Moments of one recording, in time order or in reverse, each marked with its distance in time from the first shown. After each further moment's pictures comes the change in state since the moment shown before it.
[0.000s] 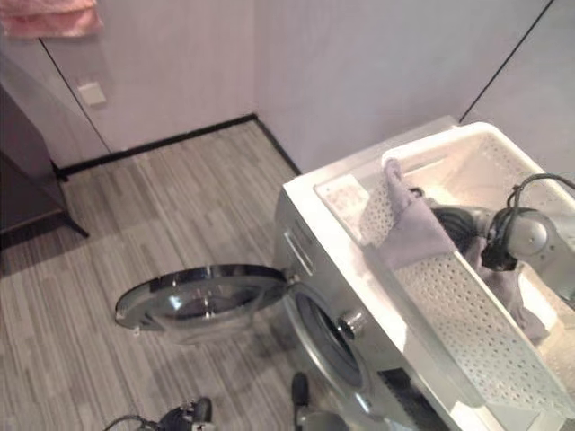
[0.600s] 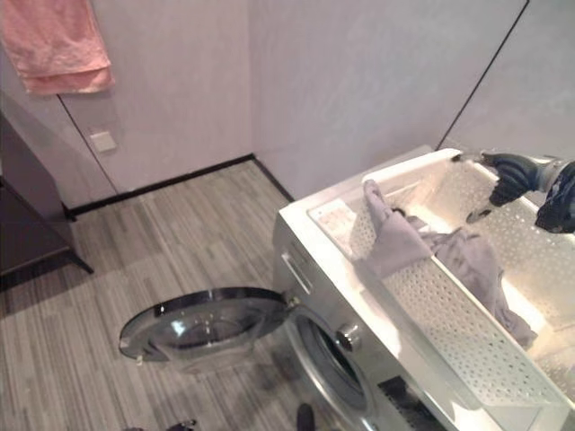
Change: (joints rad) left arm 0.006 -0.033 0.010 0.071 0.043 0.025 0.005; right arm -0.015 -0.157 -0.041 0.007 0.000 -0.017 -0.032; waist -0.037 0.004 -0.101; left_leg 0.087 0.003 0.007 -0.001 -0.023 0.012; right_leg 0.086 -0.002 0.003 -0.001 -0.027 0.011
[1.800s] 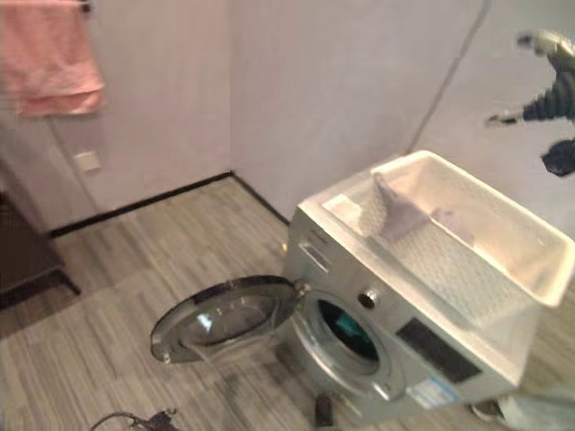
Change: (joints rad) left arm -0.070 0.081 -0.037 0.133 0.083 0.009 0.089; right arm -0.087 0.138 -0.213 0.312 -0.084 0.033 -0.310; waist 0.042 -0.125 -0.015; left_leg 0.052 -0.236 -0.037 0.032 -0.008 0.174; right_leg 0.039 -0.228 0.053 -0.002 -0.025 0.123
